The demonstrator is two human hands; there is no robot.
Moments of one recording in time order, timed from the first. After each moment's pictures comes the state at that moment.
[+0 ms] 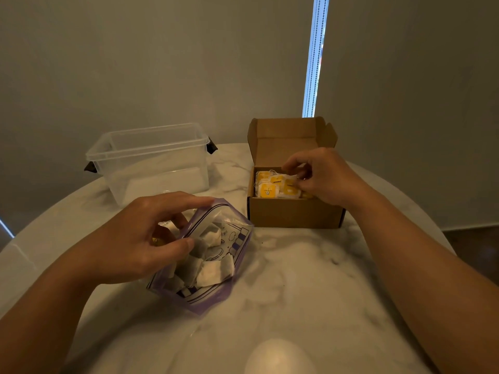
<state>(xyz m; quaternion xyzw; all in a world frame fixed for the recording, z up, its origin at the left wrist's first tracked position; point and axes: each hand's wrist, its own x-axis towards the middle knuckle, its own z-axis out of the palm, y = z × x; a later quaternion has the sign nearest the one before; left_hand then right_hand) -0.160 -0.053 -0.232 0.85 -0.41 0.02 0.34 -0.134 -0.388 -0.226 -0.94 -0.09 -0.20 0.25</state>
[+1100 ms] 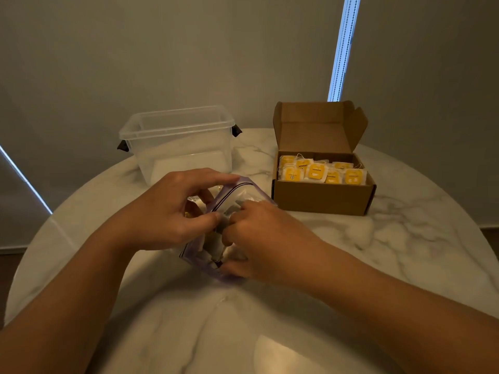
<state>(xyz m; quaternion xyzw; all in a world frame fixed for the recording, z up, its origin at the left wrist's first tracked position) -0.163 -0.055 -0.229 0.85 -0.41 0.04 0.33 -0.224 -0.239 -0.249 -0.93 -0.34 -0.13 0.08</state>
